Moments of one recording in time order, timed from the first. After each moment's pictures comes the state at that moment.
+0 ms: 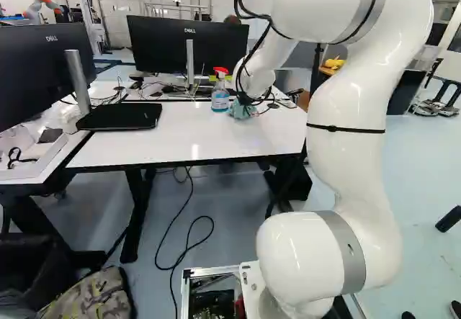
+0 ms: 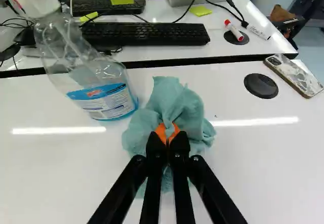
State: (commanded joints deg) arm -1.2 -22.5 -61.8 0.0 11.3 0.0
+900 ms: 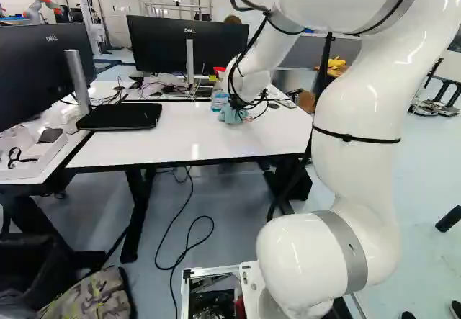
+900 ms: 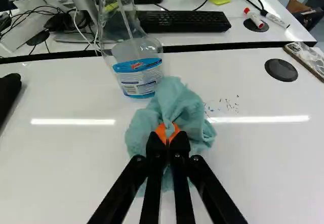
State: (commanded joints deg) arm 2.9 -16.5 -54.4 4.2 11.3 0.0
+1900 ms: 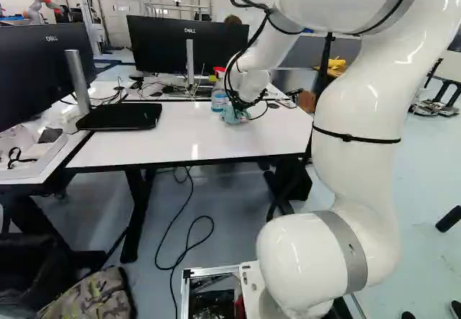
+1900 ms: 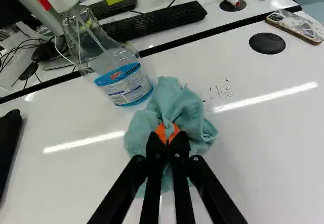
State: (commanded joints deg) arm 2.9 -16.5 -54.4 16.1 11.3 0.0
